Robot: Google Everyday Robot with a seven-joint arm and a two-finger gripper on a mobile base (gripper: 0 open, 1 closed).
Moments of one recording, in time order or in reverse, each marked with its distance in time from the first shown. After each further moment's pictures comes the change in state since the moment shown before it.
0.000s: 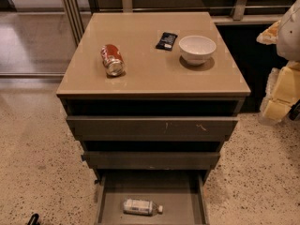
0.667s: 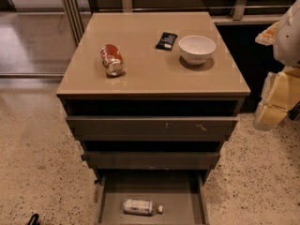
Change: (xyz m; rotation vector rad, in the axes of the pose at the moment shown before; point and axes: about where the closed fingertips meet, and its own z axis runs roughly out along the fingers) arm -0.011 0.012 -0.003 0.031 0.001 0.001
